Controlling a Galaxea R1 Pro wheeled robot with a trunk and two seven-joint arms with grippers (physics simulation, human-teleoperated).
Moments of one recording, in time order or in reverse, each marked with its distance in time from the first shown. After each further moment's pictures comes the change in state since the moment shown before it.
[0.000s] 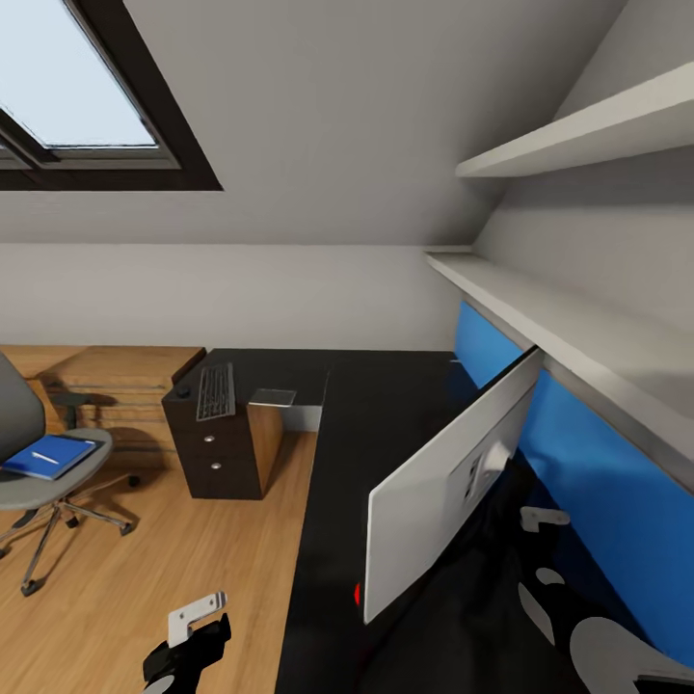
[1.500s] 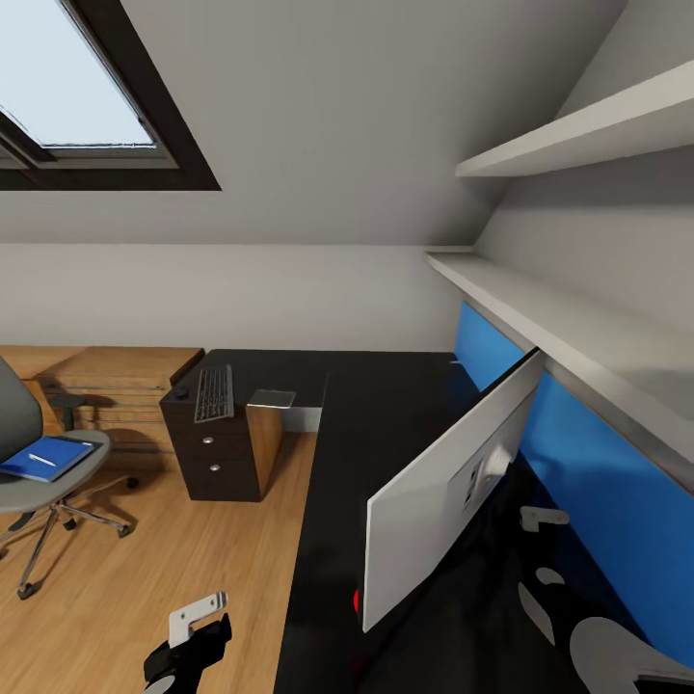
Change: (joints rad) left arm 0.000 -0.002 -0.001 0.000 0.000 0.000 -0.002; right arm 0.000 0.000 0.000 -0.001 0.001 0.000 0.000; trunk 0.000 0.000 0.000
